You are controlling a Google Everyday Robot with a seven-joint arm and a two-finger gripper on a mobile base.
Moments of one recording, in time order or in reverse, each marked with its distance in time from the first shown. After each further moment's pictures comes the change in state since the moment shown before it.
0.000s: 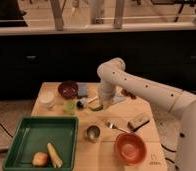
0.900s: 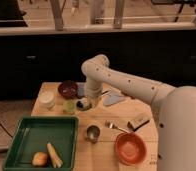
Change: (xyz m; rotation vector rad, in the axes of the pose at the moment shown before) arm -0.062 -0.050 0.004 -0.039 -0.021 -0.199
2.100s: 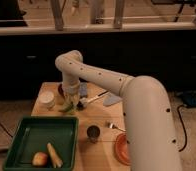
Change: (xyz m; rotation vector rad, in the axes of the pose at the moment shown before) arm -0.069 -0.078 0.011 -0.088 -0.079 -0.298
